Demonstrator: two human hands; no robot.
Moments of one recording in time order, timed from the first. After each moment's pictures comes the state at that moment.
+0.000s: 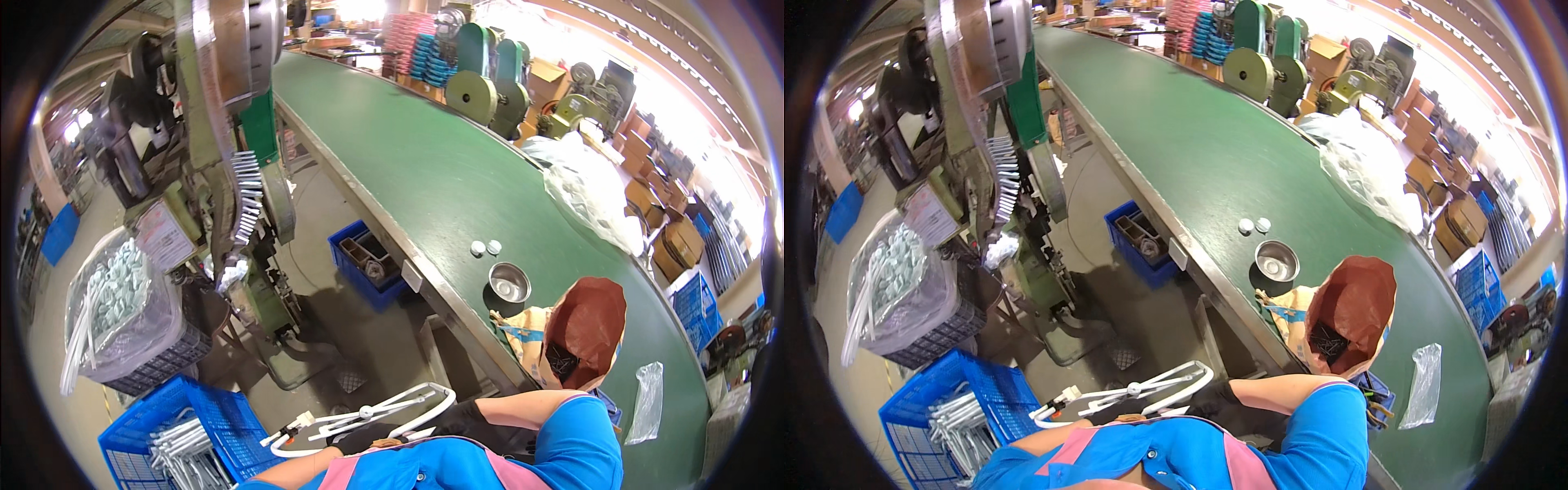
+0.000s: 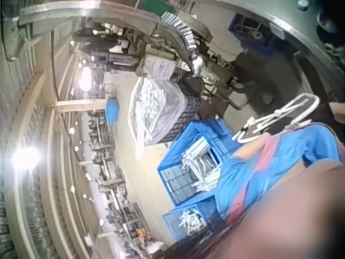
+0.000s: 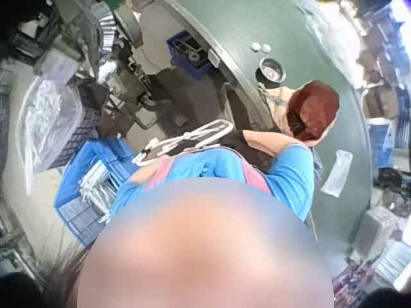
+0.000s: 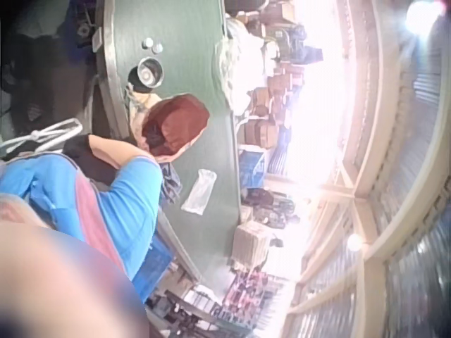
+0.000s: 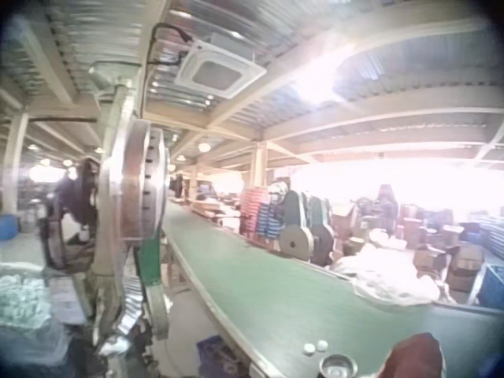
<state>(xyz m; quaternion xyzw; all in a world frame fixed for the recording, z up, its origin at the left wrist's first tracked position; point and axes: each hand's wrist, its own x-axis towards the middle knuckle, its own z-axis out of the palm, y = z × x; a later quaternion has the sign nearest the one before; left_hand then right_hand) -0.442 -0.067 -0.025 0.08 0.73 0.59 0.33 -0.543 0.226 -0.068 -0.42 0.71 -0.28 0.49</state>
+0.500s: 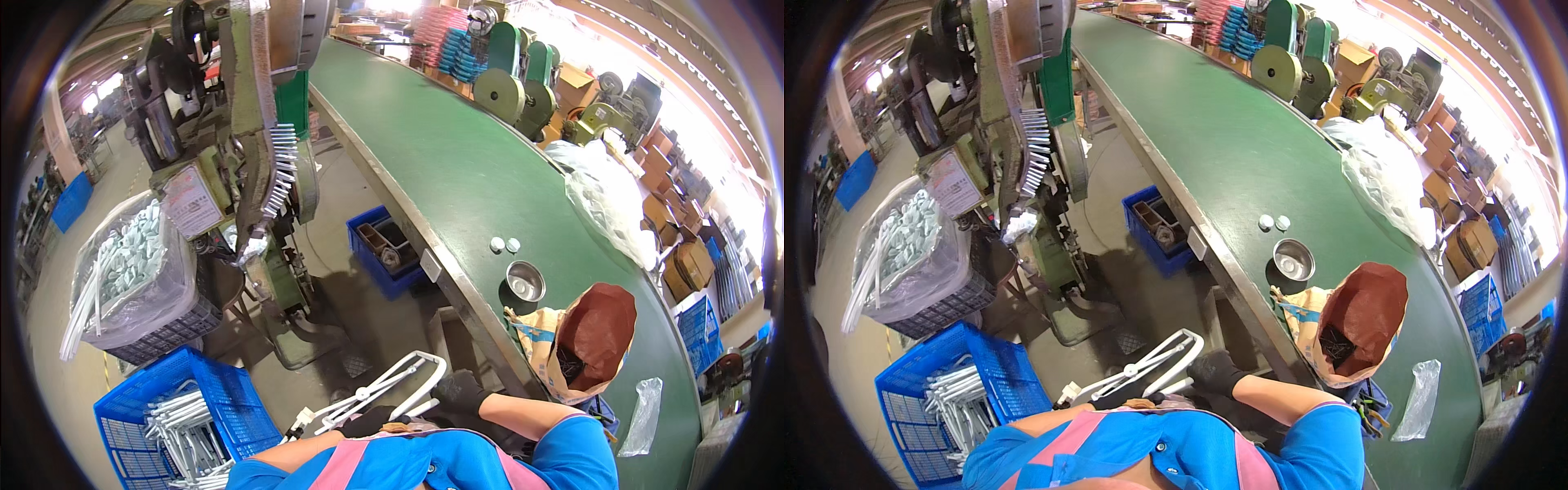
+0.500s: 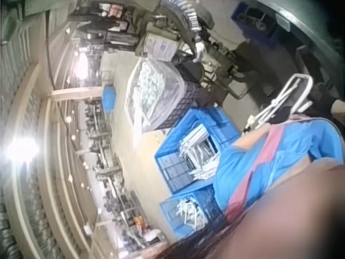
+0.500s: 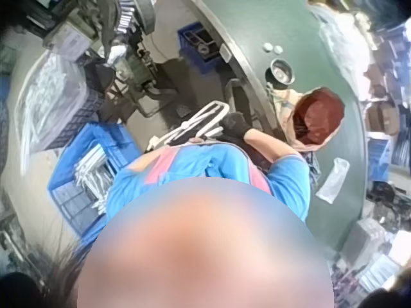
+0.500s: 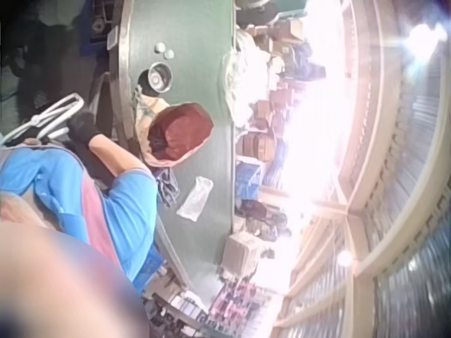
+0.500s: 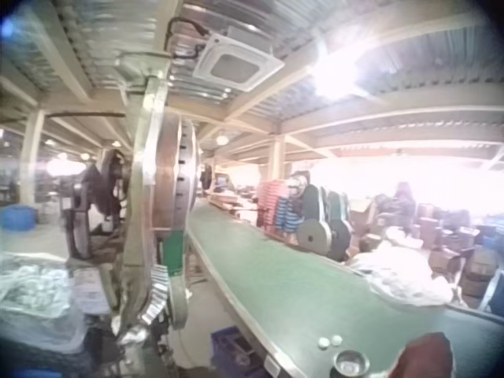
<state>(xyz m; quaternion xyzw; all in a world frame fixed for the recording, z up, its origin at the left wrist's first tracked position) -0.435 -0.068 -0.034 0.08 0.73 0.62 0.28 -0.553 0.169 0.062 -0.49 0.85 0.05 0.18</state>
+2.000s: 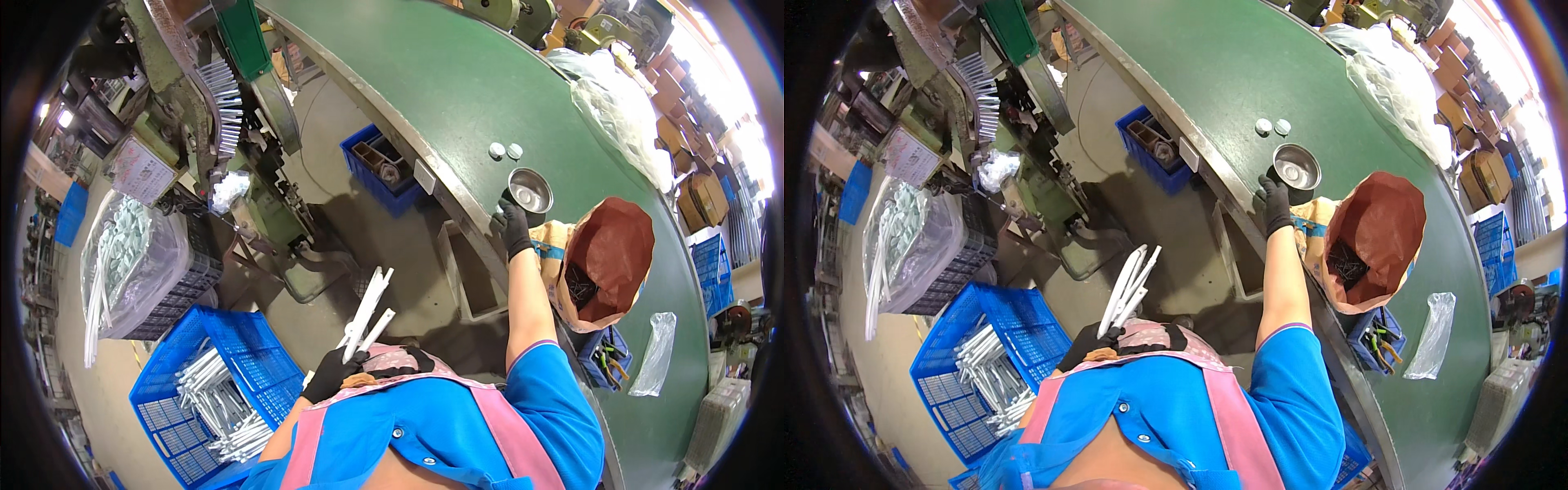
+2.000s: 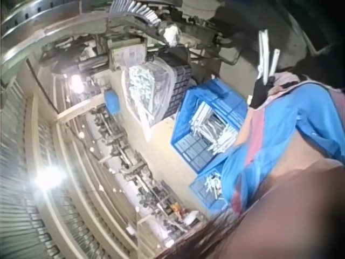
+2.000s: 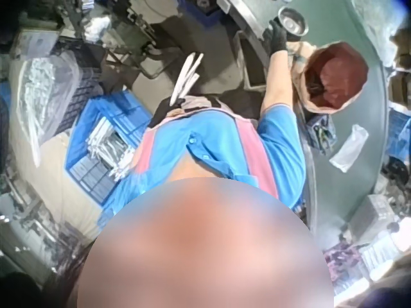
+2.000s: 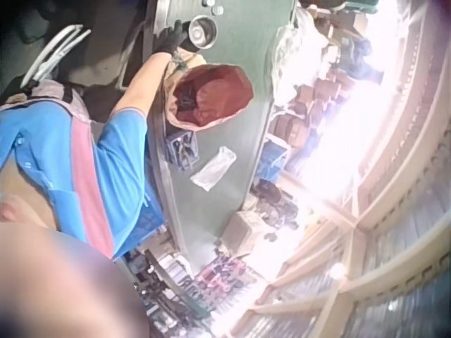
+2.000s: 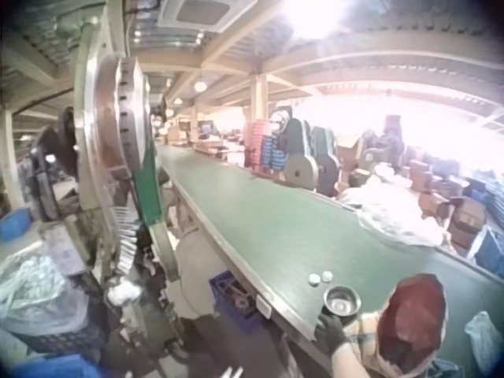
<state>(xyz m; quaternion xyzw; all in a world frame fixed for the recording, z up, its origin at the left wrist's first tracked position) -0.391 -0.099 0.019 -0.14 0.74 0.62 0.22 -0.750 0.277 -0.031 0.17 0.55 -0.82 0.01</state>
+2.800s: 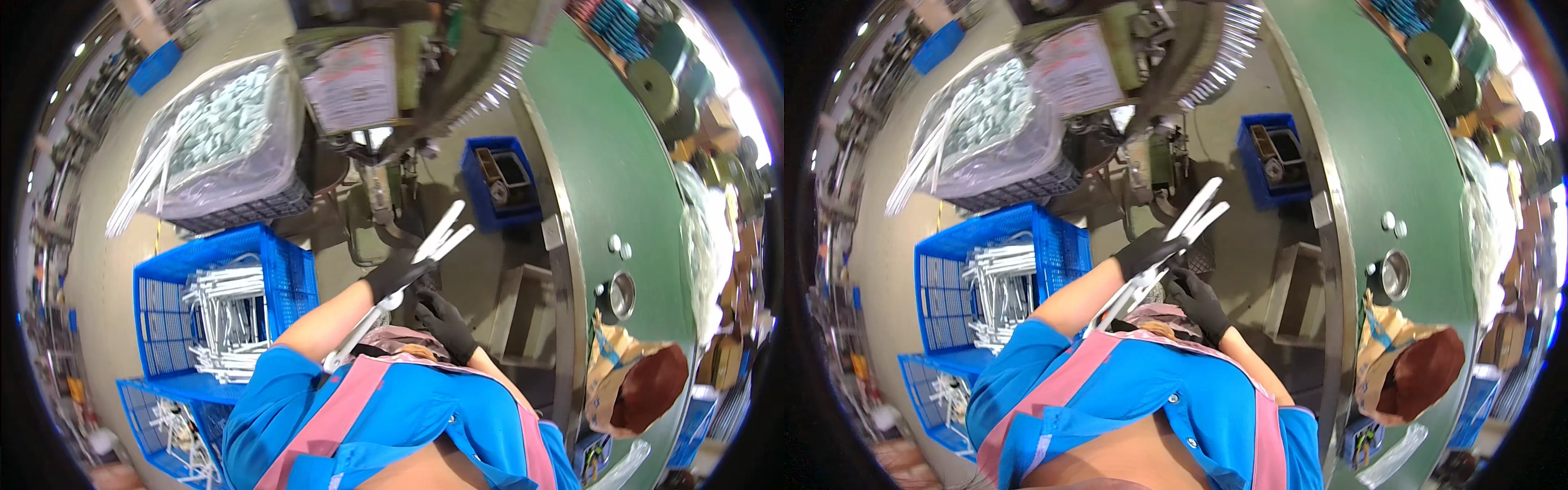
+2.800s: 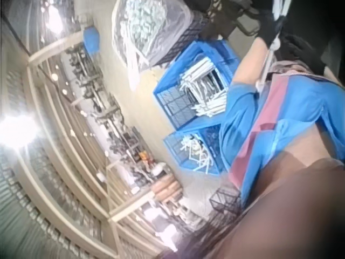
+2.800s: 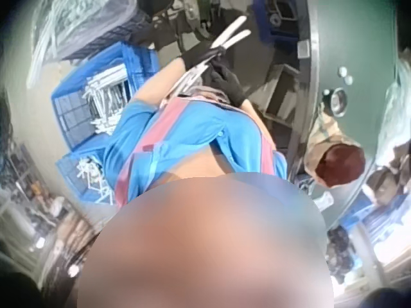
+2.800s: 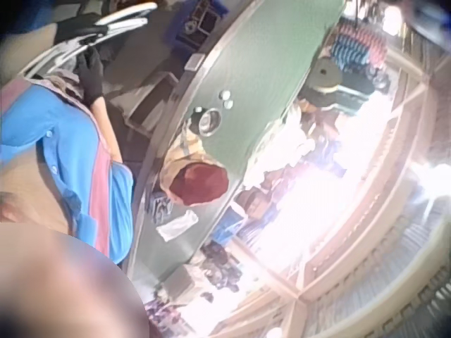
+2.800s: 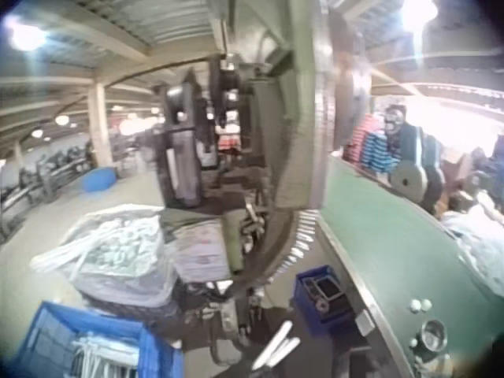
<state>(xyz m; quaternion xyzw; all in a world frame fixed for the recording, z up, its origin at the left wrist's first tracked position) -0.532 -0.227 0.037 -0.09 0.76 0.64 0.09 -0.540 -0.033 0.017 -0.28 0.74 -0.53 0.32</state>
